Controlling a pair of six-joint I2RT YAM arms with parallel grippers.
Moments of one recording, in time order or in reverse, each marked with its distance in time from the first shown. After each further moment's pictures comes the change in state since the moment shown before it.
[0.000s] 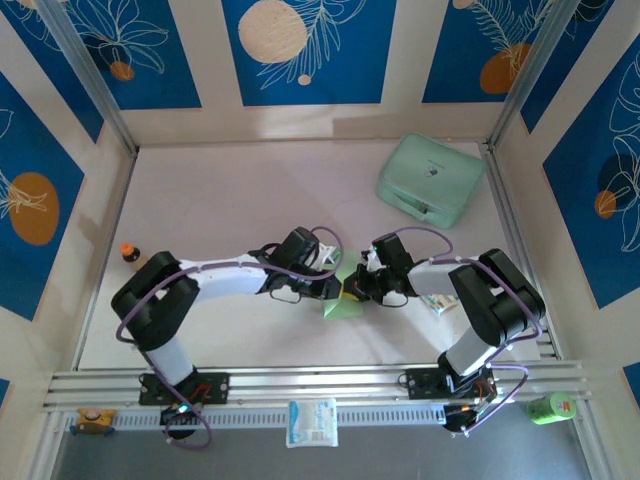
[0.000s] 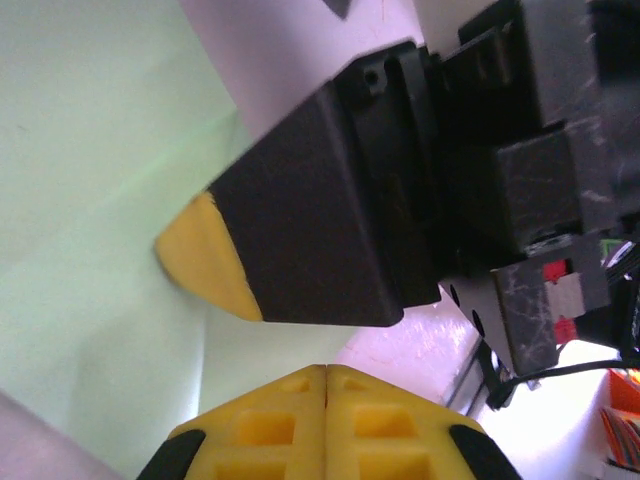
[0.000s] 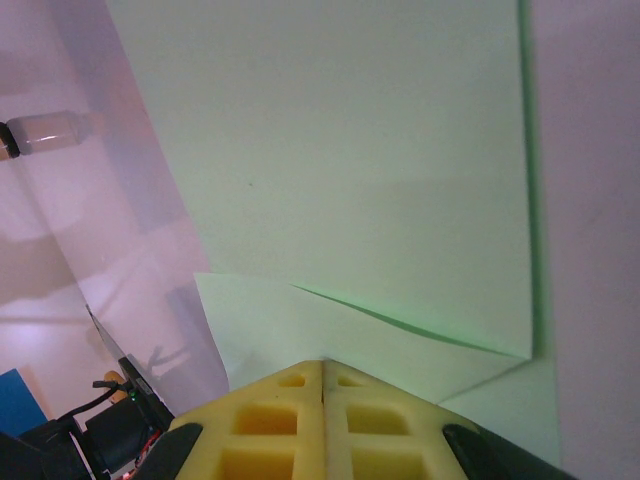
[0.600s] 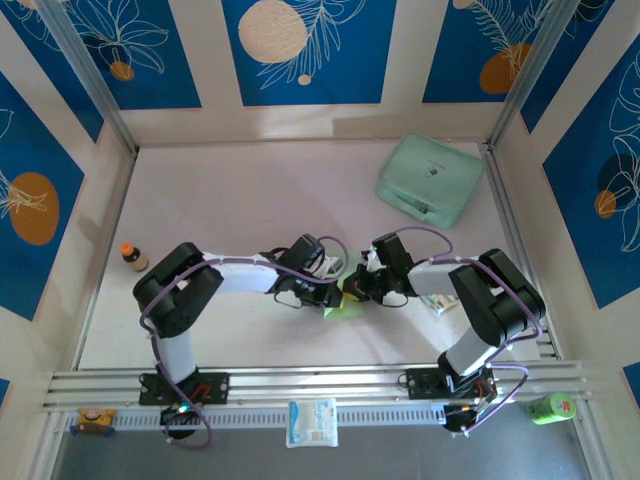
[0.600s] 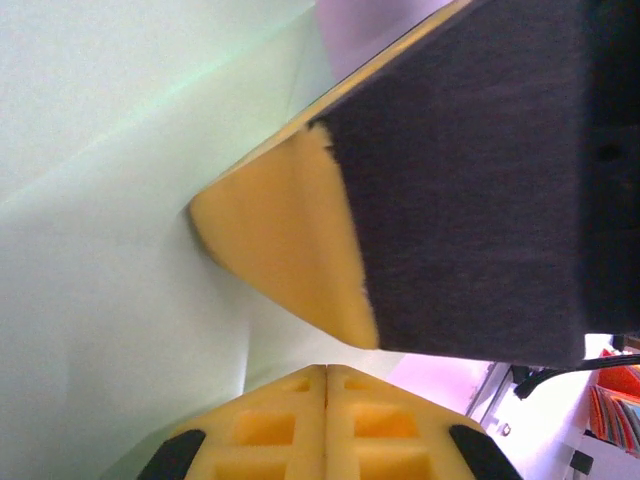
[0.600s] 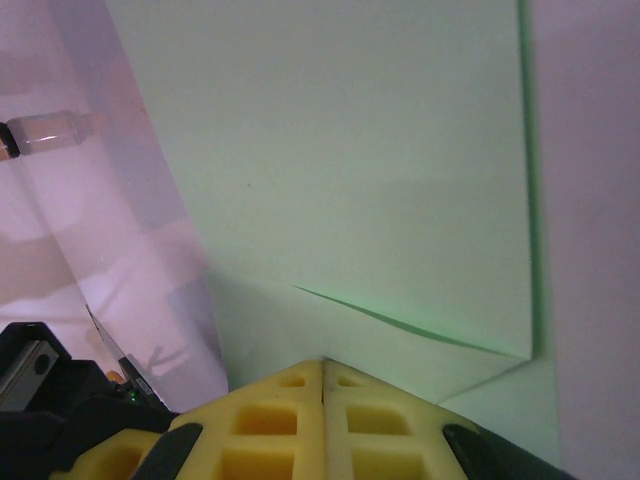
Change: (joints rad) left arm -0.011 0.123 0.018 -0.010 0.049 -0.016; right arm 0.000 0.000 0.000 0.000 0.000 0.000
